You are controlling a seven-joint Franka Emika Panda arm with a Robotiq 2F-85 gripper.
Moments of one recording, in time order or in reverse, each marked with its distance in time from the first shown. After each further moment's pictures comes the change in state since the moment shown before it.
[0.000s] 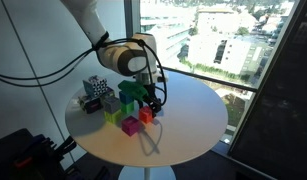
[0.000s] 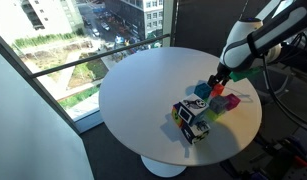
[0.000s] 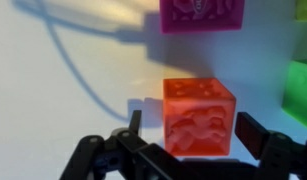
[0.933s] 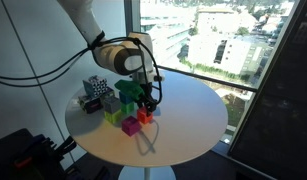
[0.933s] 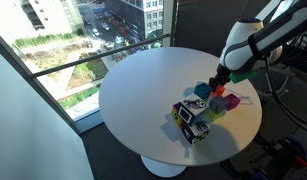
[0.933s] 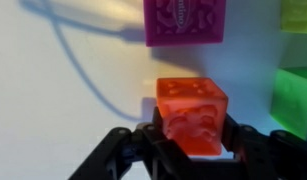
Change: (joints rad) arm 0.028 -0.022 -0.009 -0.031 -0.017 0.007 0.038
